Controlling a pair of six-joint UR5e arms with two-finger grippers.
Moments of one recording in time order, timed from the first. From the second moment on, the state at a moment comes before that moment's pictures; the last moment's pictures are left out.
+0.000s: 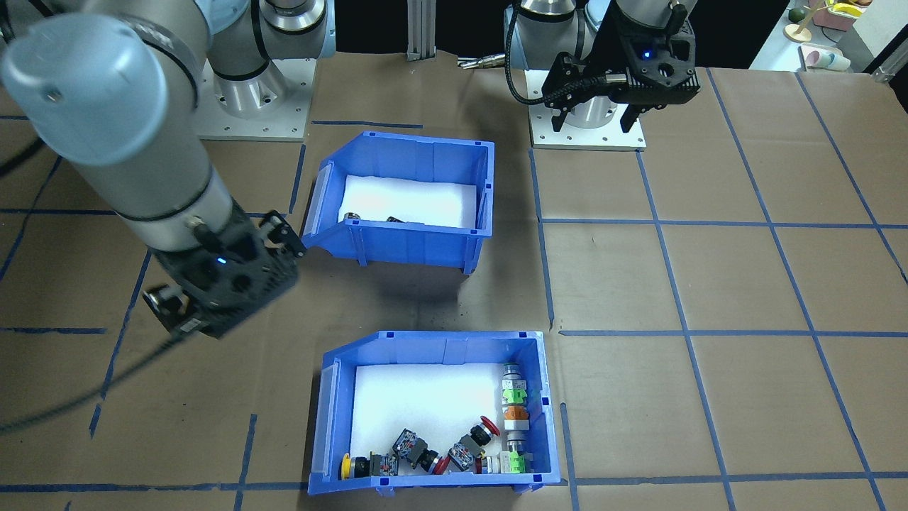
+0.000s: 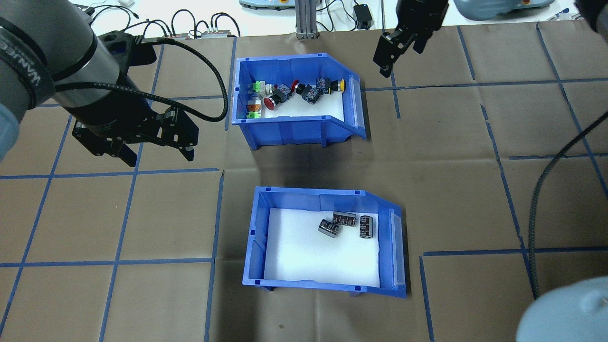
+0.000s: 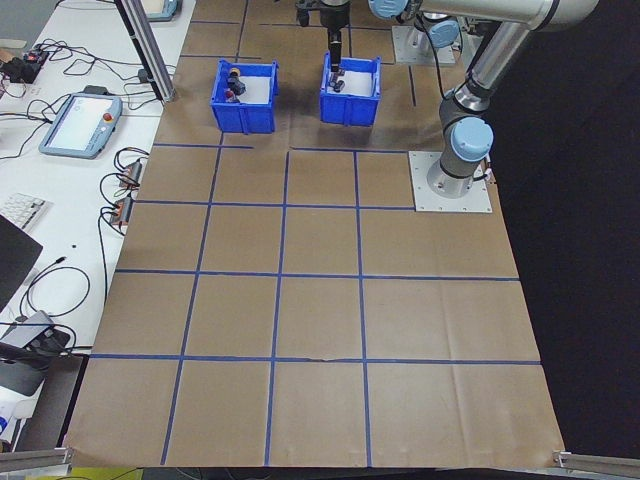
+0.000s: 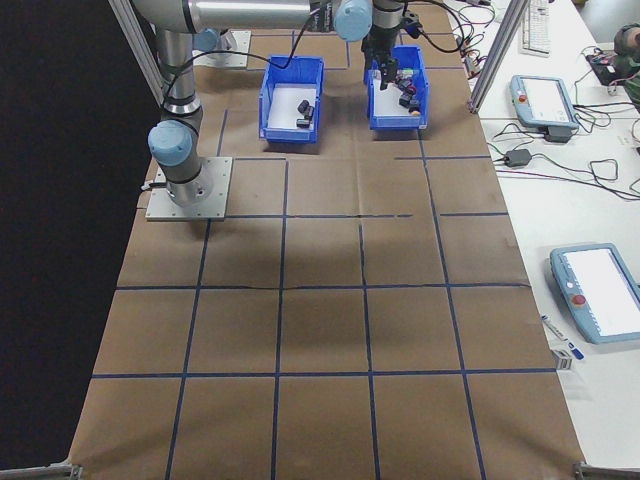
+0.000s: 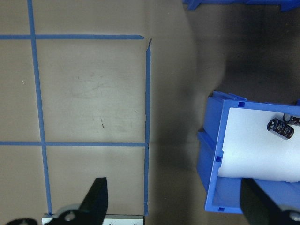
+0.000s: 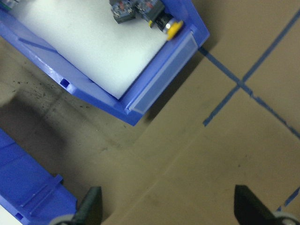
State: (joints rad) left arm -1.59 -1.39 -1.71 -1.67 1.52 -0.16; right arm 1.69 -1.16 1.17 -1.63 -1.55 -0.69
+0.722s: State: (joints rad) left arm -1.62 -1.21 -2.07 -1.66 1.34 -1.18; right arm 1.97 -0.93 0.93 -1.61 -1.55 -0.98
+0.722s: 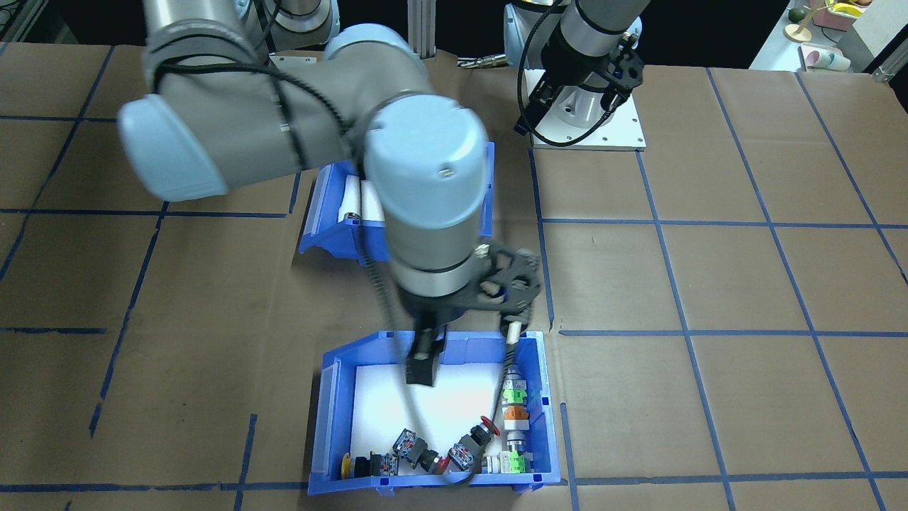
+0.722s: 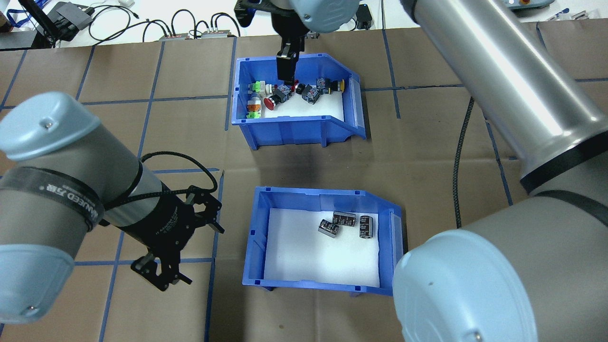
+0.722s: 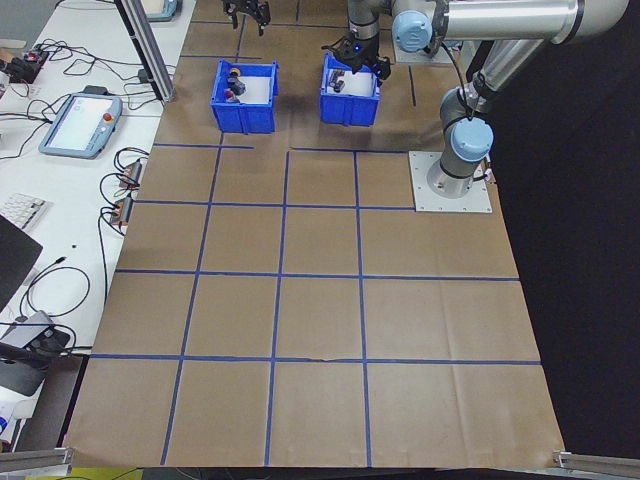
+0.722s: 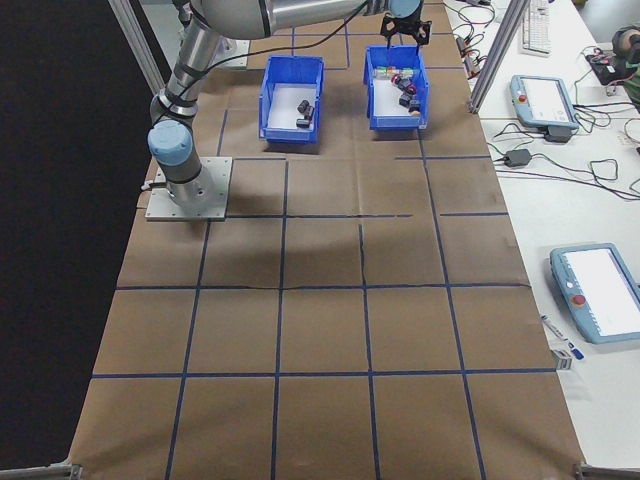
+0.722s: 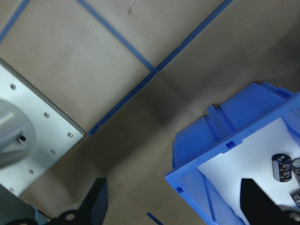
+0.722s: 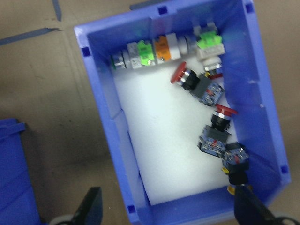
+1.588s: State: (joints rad) left arm -1.88 -1.24 -2.29 -1.24 1.24 -1.70; right arm 2.02 -0.90 1.15 -1.81 -1.56 -1.11
